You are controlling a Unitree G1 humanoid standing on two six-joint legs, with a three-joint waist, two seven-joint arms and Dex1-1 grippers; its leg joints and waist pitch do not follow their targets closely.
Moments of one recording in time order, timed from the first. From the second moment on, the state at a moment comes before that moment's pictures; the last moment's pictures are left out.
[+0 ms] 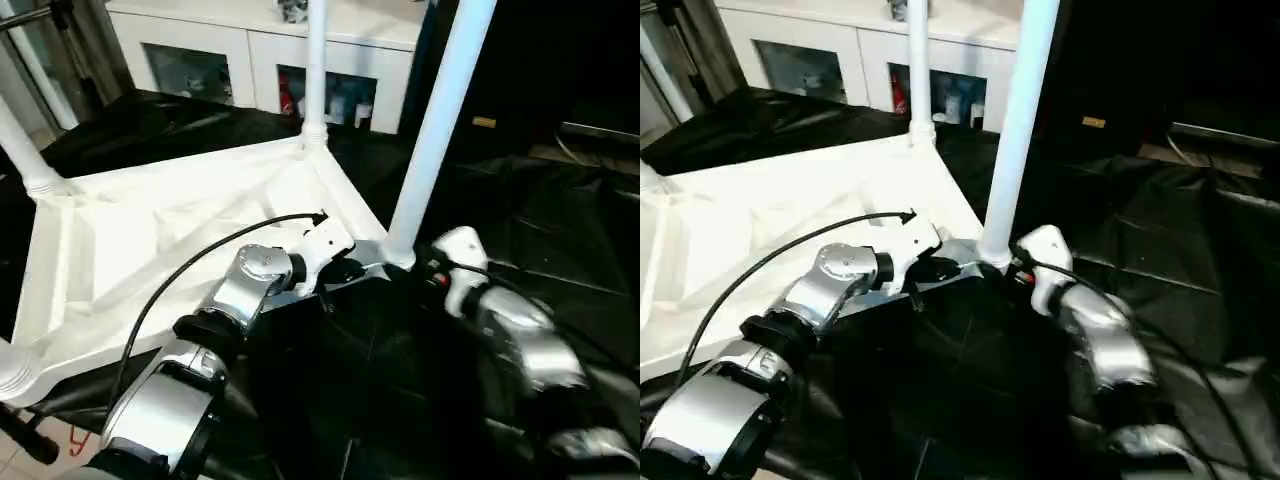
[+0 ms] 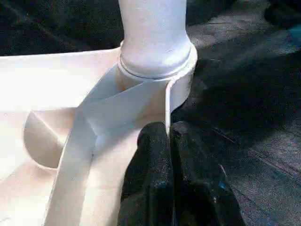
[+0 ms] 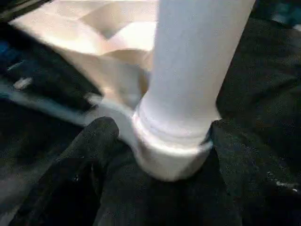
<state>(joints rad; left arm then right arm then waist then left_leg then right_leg) -0.78 0.10 -0.24 0.90 0.11 0.00 -0.85 -0.35 -0.34 0.01 0.51 0.13 0.00 0.80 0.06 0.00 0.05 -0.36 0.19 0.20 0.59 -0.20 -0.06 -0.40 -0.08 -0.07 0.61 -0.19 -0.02</state>
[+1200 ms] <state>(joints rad) -0.24 0.55 0.00 -0.18 -0.21 0.62 -1.09 -0.47 -0.02 0.05 0.52 0.26 0.13 0.70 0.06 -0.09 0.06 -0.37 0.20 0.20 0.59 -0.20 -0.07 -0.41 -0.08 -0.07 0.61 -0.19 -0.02</state>
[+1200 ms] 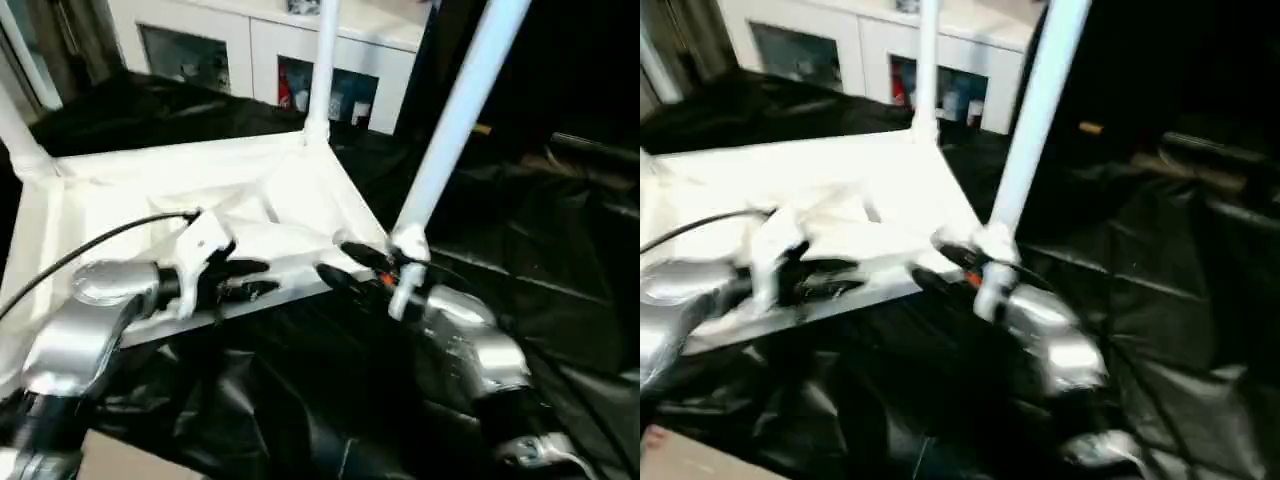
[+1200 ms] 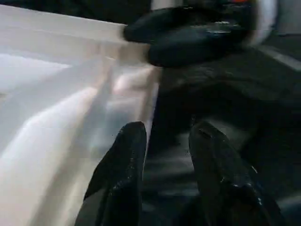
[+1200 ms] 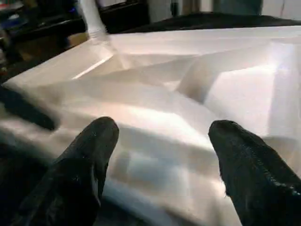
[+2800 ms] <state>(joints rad) 0.22 0.71 0.16 -0.39 -0.21 0.53 -0.89 -0.87 -0.16 -0.40 1.26 0.36 -0.24 0.09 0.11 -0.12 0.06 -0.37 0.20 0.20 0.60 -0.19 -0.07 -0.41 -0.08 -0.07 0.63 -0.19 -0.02</state>
